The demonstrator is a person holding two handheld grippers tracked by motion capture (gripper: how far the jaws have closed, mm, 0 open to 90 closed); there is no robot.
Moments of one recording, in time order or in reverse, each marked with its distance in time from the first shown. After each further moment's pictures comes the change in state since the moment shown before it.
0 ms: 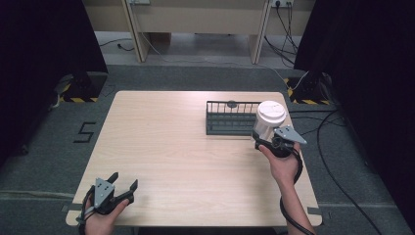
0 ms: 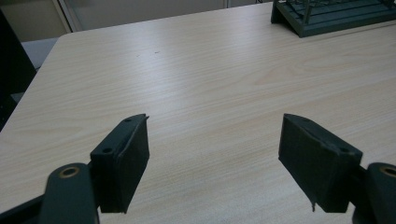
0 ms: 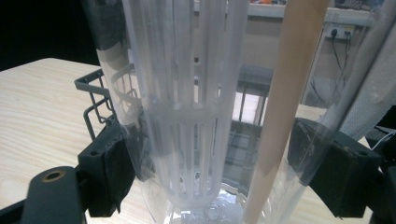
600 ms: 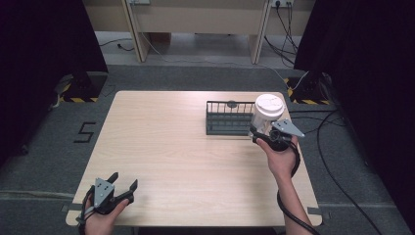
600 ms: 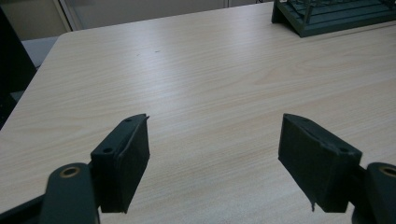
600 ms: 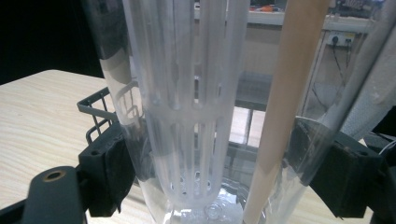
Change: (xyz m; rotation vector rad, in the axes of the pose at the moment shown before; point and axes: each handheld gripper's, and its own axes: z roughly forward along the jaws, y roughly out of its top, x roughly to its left) left arm 0.000 0.000 0.000 -0.001 0.001 -0.004; right arm 0.004 0.017 0.010 -0.022 0.005 0.004
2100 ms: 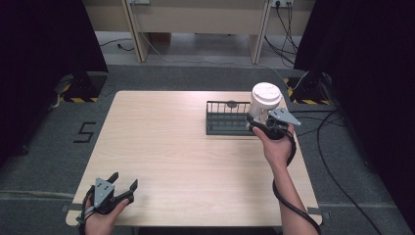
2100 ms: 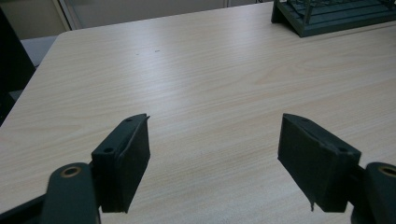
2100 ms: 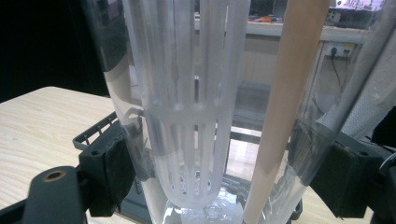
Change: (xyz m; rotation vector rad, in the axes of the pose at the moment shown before) left arm 0.001 0.000 0.001 0.005 -0.003 -0.002; right arm 0.003 0.028 0.019 -0.028 -0.005 0.001
